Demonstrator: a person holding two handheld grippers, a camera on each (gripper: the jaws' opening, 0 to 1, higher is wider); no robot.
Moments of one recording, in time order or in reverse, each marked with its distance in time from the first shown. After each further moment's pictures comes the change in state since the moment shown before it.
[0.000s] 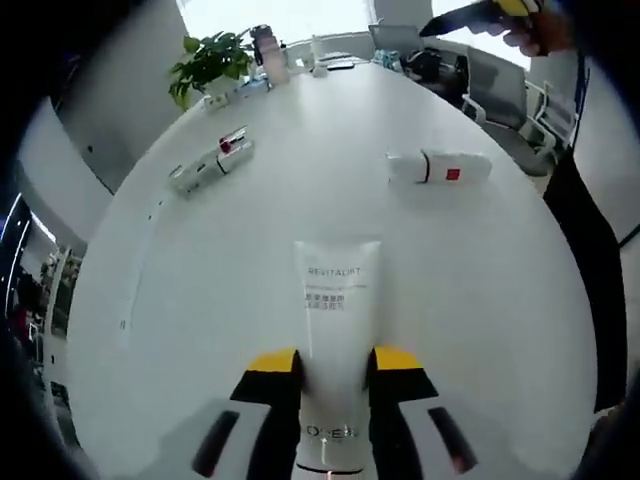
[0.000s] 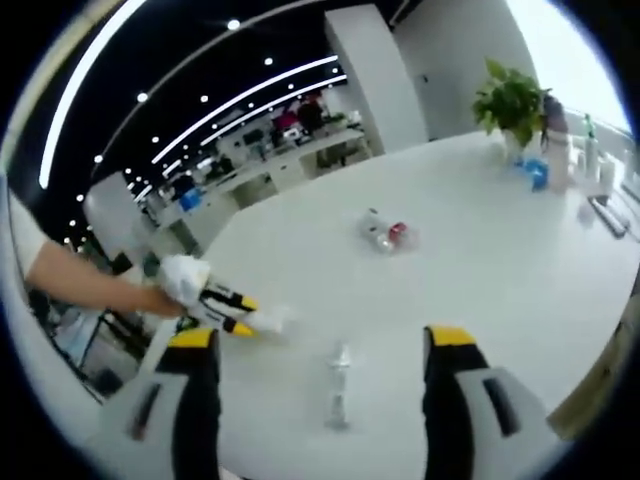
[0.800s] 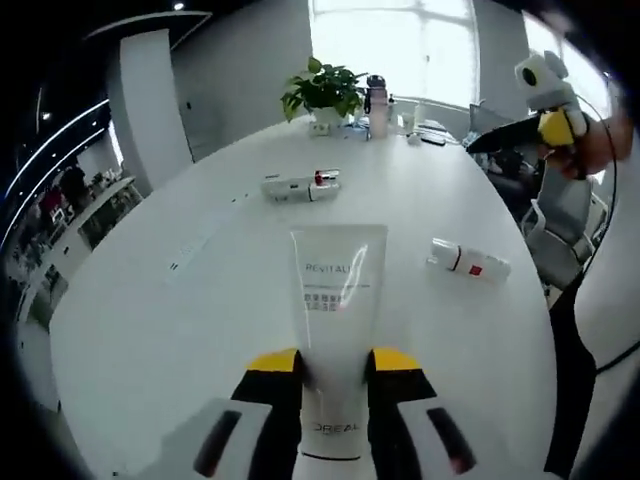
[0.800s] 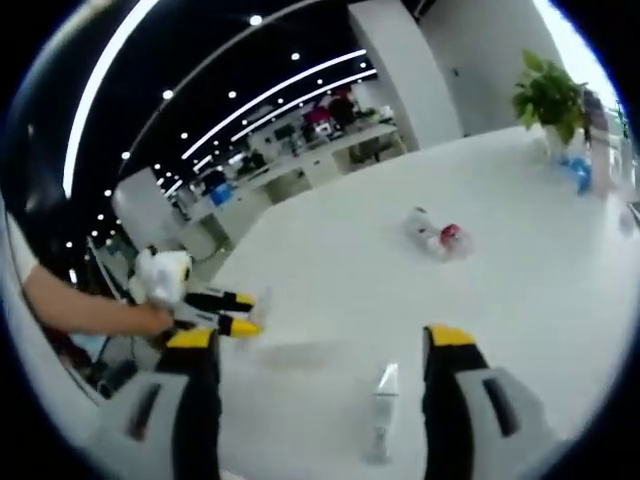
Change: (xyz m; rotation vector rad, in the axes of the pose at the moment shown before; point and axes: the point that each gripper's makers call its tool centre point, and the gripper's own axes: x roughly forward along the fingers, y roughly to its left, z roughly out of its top) left arm -0.064 0.005 0.003 -0.416 -0.234 0.184; right arm 0.055 0.046 0.006 -0.021 0.022 0.166
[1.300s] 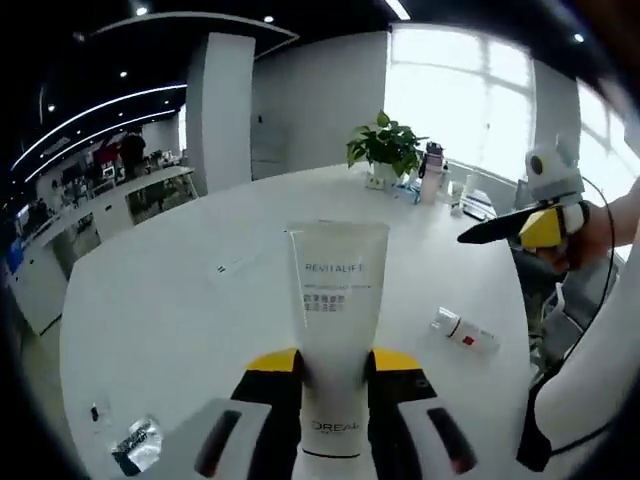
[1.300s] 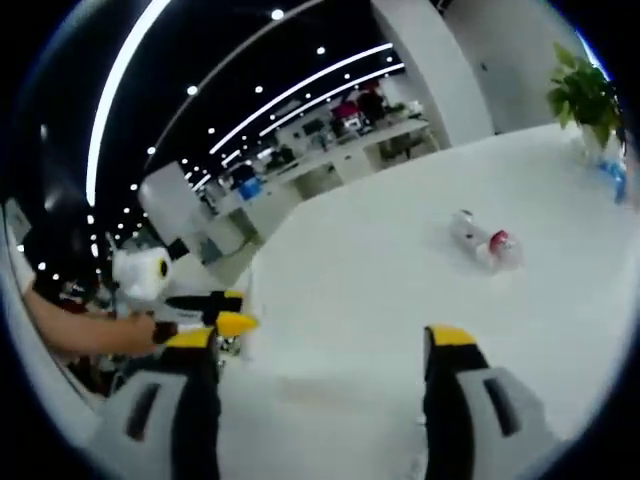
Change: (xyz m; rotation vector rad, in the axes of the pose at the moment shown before) left arm -0.057 -0.005 0.027 -0.229 -0.189 0.115; right arm 0.037 0.035 0.010 -0.019 0.020 0.136
